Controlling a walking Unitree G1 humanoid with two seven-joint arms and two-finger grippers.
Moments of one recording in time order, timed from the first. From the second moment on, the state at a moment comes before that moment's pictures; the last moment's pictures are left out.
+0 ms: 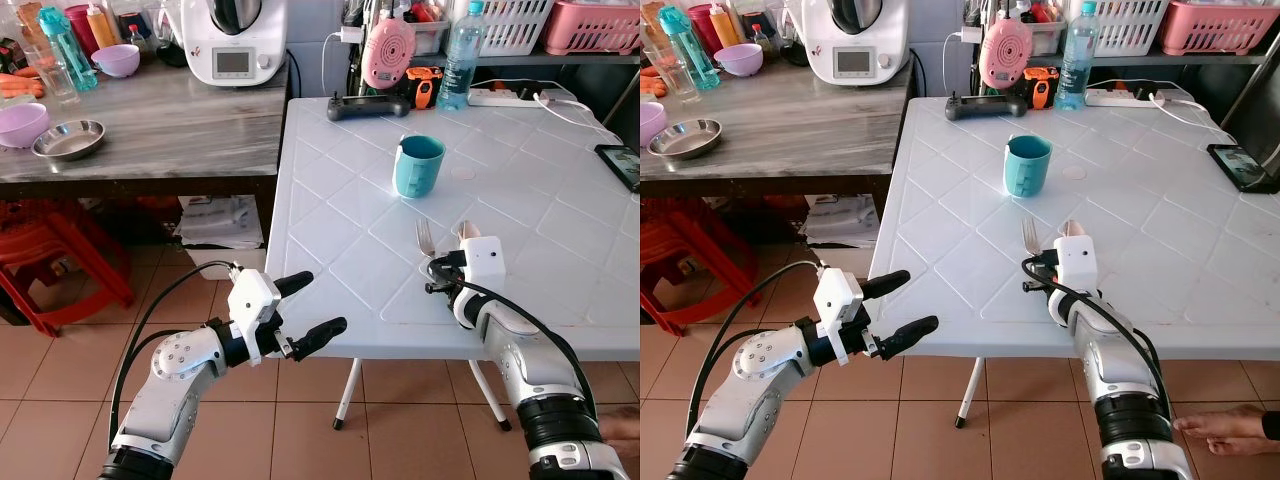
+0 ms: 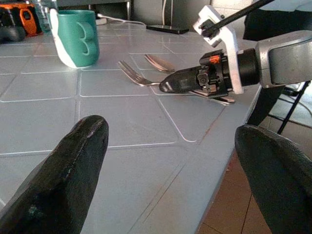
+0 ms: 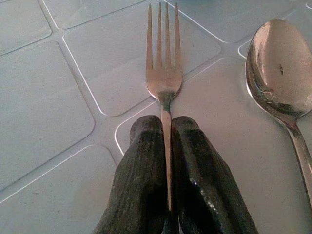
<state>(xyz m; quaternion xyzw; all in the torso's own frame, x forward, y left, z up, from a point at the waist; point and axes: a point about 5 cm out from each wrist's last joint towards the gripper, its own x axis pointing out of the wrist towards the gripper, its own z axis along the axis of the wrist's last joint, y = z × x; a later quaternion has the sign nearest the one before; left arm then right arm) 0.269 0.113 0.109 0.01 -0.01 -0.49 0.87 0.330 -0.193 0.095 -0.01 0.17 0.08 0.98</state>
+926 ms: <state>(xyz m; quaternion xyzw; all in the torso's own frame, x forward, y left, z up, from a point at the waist) 0.302 0.162 0.091 -0.01 0.01 -0.17 0.99 0.293 -0.198 0.126 0.05 -0.01 -0.08 1.00</state>
